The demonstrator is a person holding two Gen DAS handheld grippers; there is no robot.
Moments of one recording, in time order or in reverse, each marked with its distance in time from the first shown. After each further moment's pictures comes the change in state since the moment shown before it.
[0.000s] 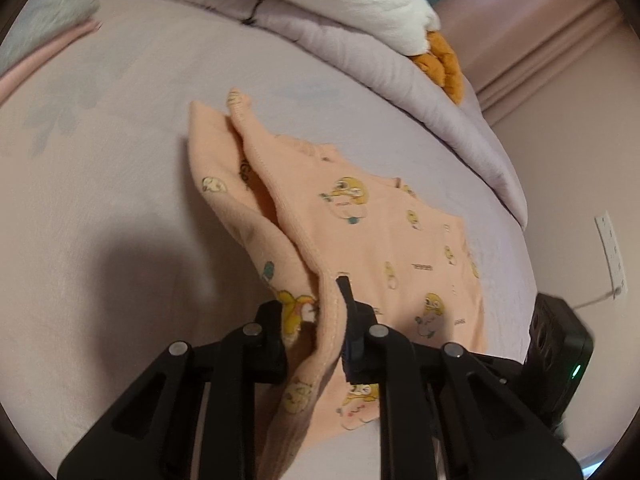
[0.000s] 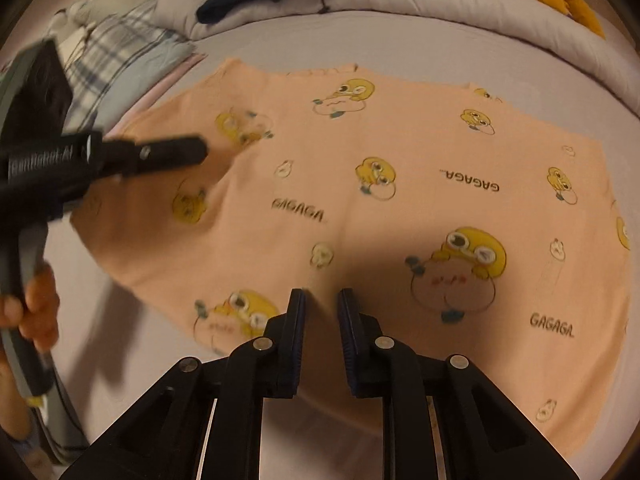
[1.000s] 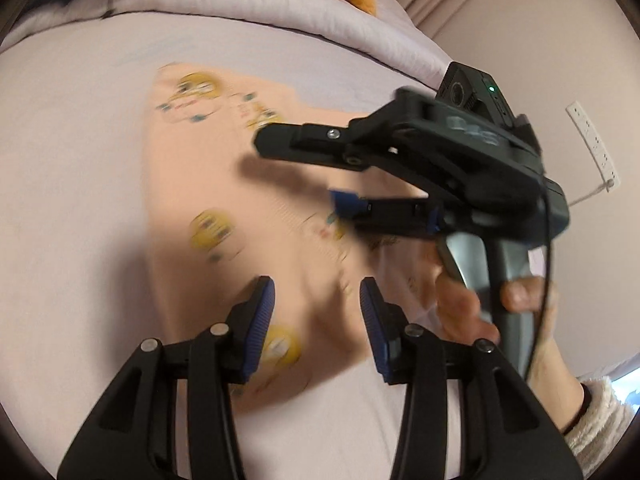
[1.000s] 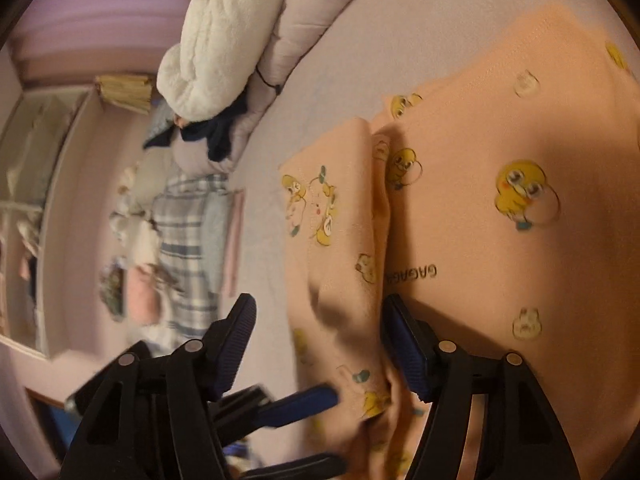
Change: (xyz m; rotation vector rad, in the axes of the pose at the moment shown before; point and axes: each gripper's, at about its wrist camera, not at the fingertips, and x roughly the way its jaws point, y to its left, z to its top) left arm 0.049 -0.066 -0.036 0.260 0.185 -0.082; right arm 0.006 -0.116 0.047 0.574 -0.106 0.590
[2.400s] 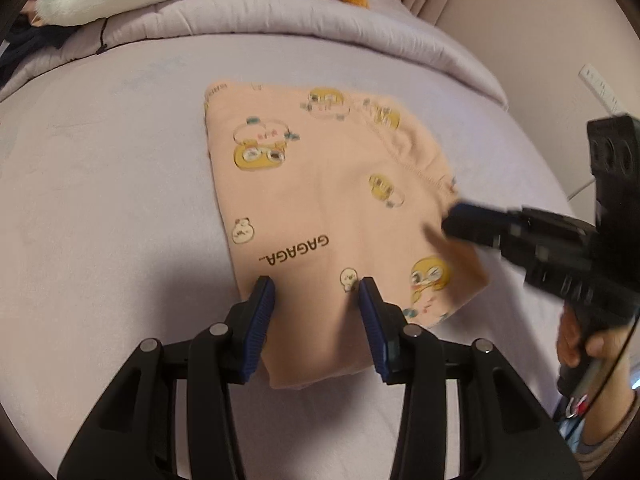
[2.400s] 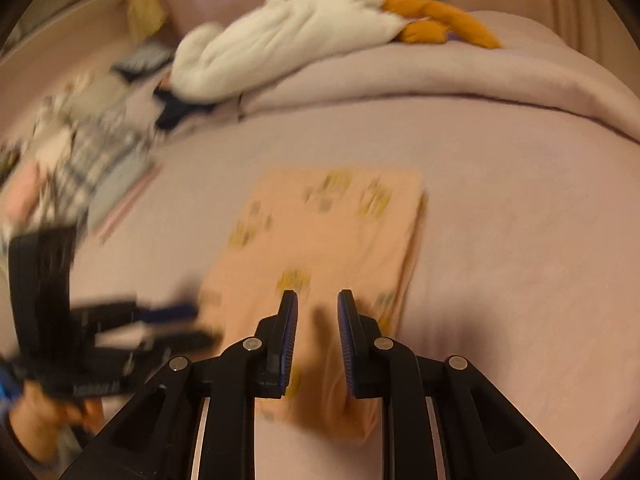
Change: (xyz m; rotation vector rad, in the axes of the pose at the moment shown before) left arm 0.025 -0.024 -0.011 0.152 -0.025 0.152; right arm -0.073 0.030 -0.056 -0.520 -0.198 -0.577
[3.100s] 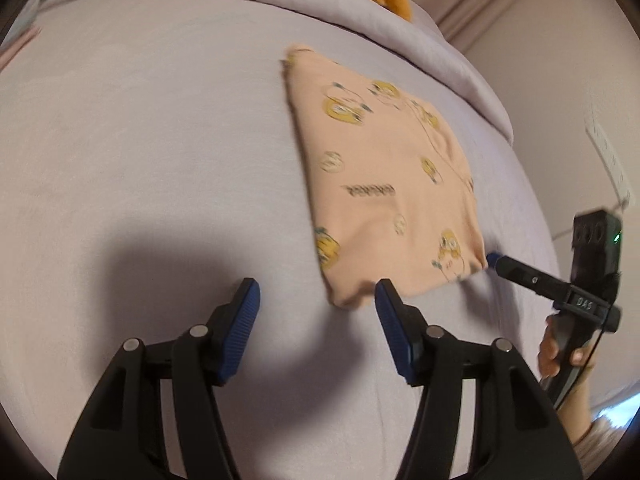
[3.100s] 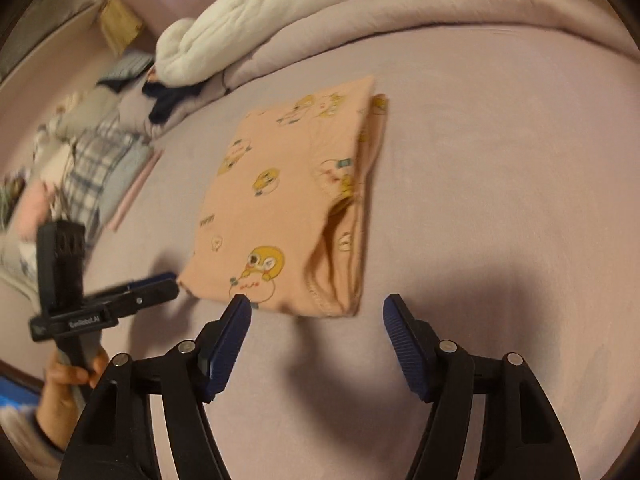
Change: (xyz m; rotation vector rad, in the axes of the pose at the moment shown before) left arm -0.030 0.076 -0.039 -0.239 -0.004 -0.113; right arm -0.030 -0.064 -0.066 0.218 0.067 0.094
